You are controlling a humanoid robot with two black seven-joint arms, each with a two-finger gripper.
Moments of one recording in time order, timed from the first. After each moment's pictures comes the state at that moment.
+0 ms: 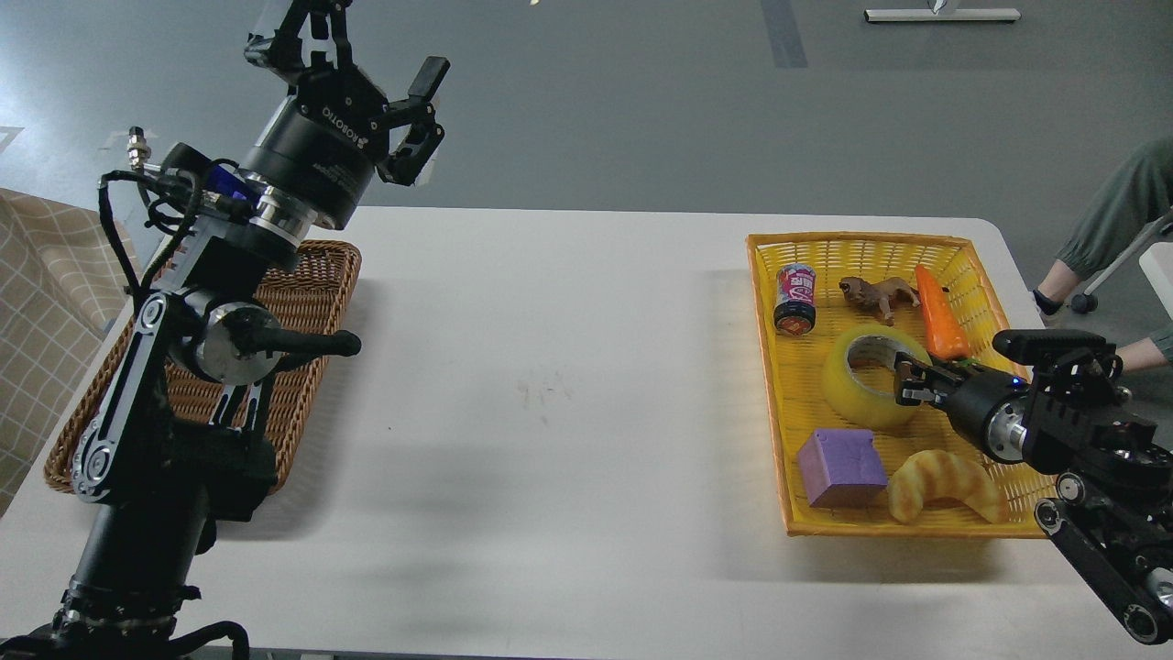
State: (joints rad) left arm -0.38 0.06 -1.55 -1.54 0.86 -0.26 0.06; right arm 0.33 -0.47 1.00 1.16 -2.15 0.28 -0.04
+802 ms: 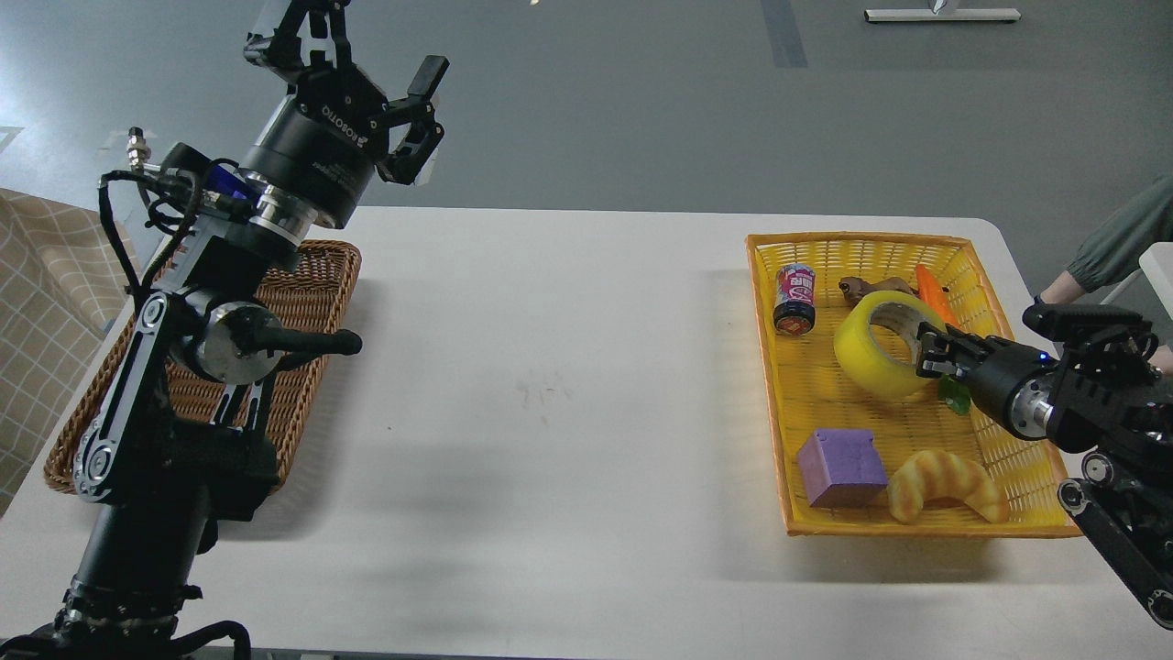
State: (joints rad) left arm -0.38 0.05 -1.55 -1.54 0.86 -0.26 0.06; right arm 0.36 -0.49 1.06 1.24 -2.13 0.27 -0.05
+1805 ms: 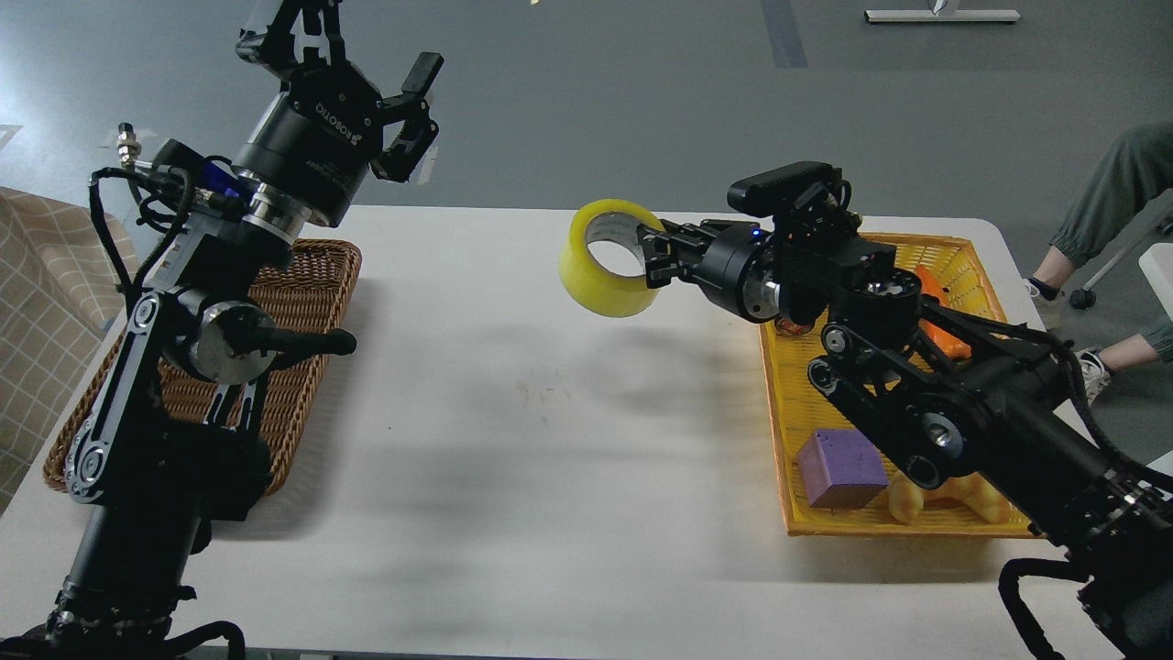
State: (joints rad) left arm -0.38 0.07 -1.55 -1.55 0.86 -0.26 0.06; right arm 0.81 -0.04 0.75 1.06 -2.14 0.38 -0.06
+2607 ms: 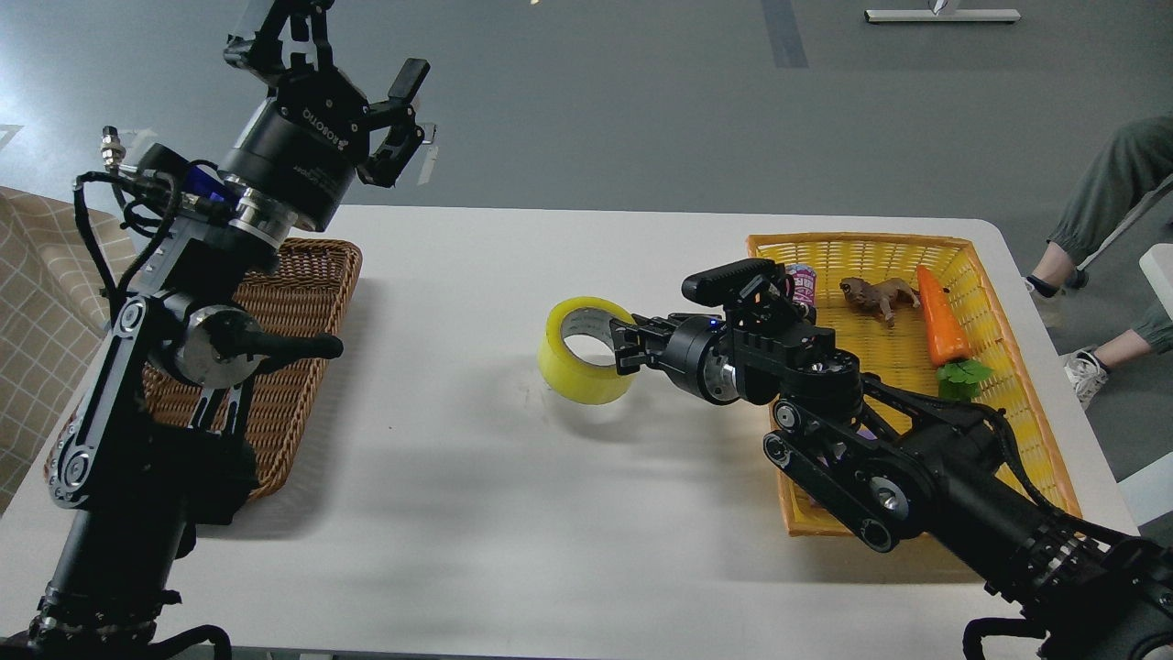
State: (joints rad) left arm -0.36 0.10 -1.56 -1.56 0.86 -0.26 0.06; right arm 0.69 0.00 0.69 1.03 -2.13 0.36 -0.07
